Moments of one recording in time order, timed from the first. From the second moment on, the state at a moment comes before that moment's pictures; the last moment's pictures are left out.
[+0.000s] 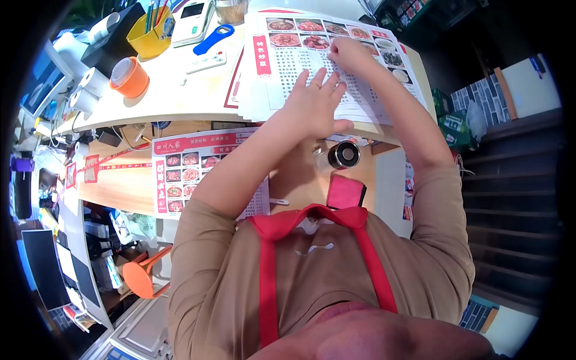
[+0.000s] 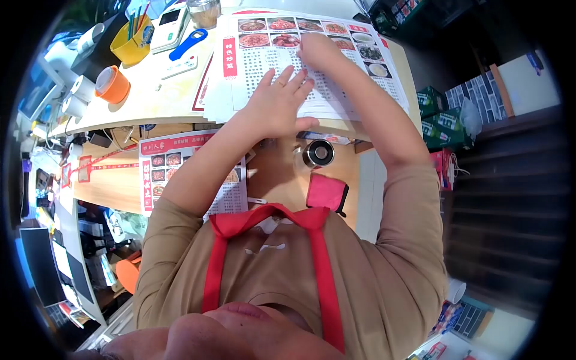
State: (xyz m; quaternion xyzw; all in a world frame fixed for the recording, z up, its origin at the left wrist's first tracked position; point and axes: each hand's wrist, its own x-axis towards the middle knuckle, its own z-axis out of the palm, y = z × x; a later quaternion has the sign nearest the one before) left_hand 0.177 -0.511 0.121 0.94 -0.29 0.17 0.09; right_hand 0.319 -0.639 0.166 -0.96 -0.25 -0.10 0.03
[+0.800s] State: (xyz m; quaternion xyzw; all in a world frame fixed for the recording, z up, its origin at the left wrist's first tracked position) left_hand 0.178 -0.512 0.122 0.94 -0.30 0.17 0.09; right_hand 0.334 -0.636 0.154 -0.95 -0.26 -0.15 0.03
